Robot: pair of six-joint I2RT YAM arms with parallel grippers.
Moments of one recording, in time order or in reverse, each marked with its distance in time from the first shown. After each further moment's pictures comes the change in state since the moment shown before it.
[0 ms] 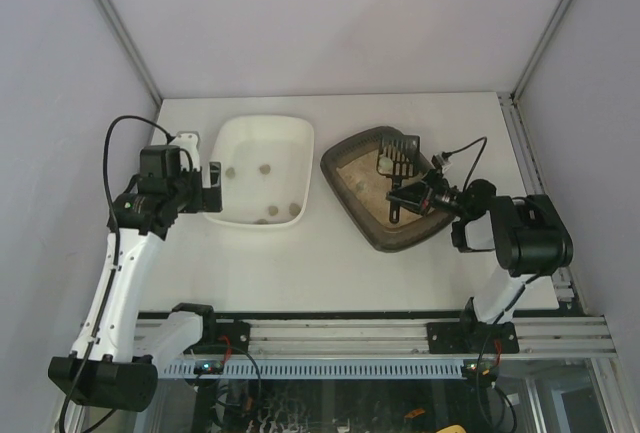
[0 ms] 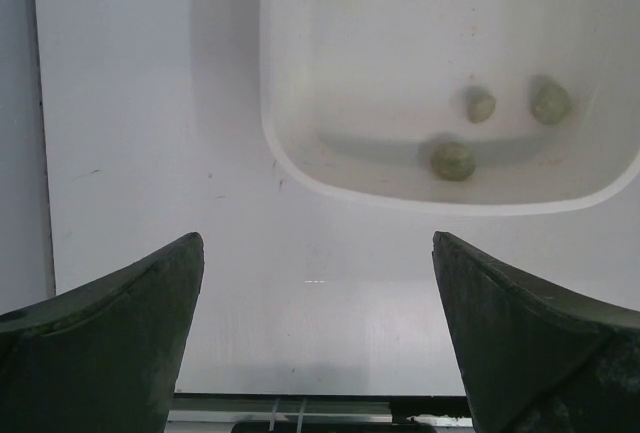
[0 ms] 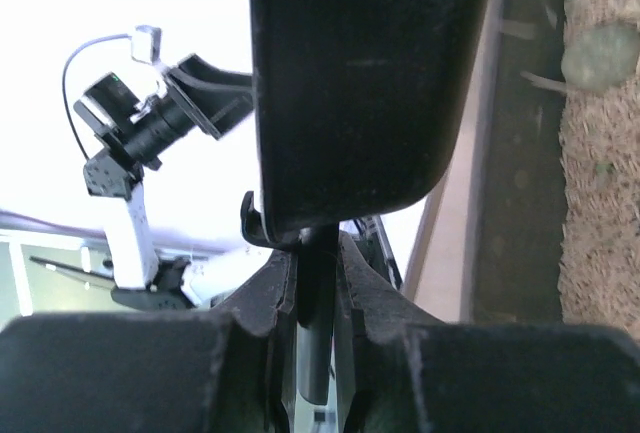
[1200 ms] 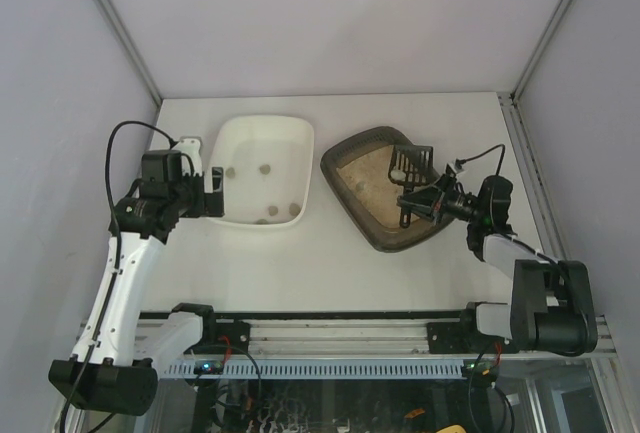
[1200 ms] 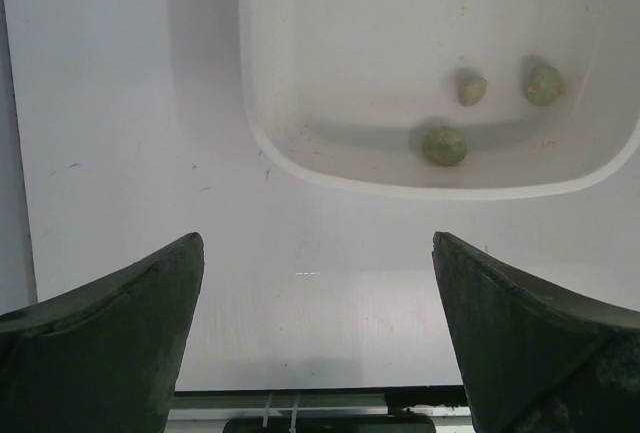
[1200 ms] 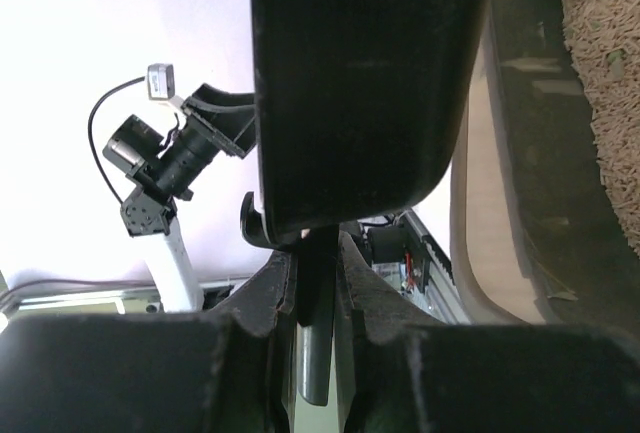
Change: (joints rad) left arm 0.000 -0.019 -0.045 -0.003 0.019 -0.001; right arm -0.057 -0.491 -0.044 -0.727 -0.005 -0.095
